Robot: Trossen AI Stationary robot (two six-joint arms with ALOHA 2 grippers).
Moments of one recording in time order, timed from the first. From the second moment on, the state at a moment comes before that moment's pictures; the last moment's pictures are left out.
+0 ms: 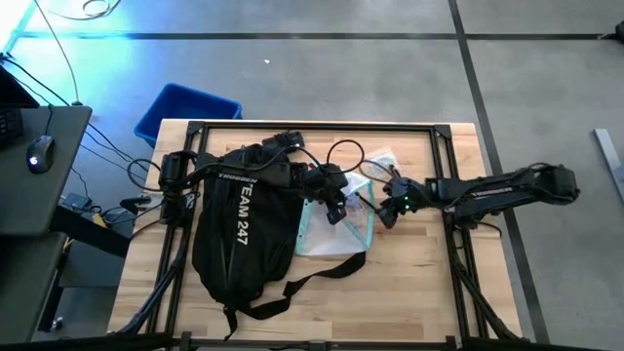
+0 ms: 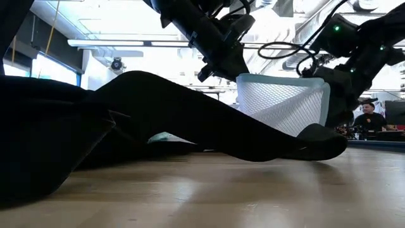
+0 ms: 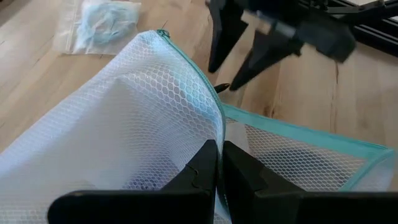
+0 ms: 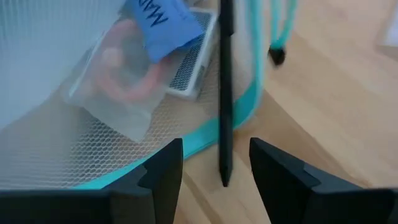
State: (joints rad) left arm 0.05 1.93 1.48 -0.29 -0.09 -0.30; right arm -0.11 1.11 0.35 -0.18 0.03 0.57
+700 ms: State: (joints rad) left arm 0.05 1.93 1.48 -0.29 -0.09 -0.30; right arm 0.03 1.33 0.38 -0.09 0.19 0.70
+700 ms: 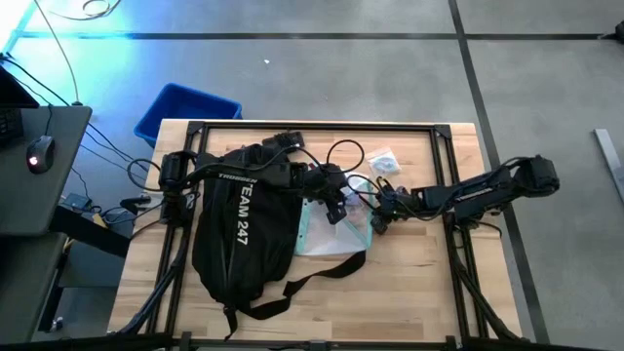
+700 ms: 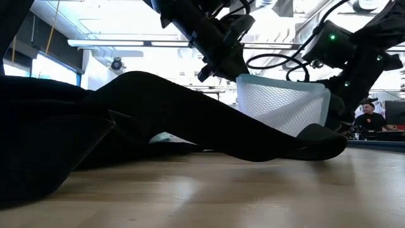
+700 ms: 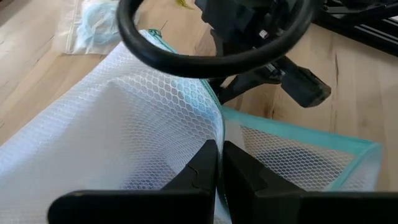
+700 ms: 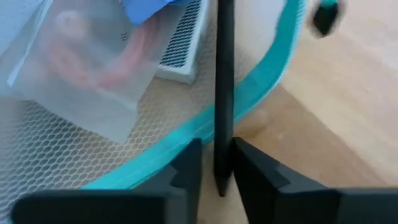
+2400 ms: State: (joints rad) left arm 0.07 1.93 1.48 -0.34 -0.14 -0.29; right arm -0.01 1.04 0.63 -0.82 0.01 0.73
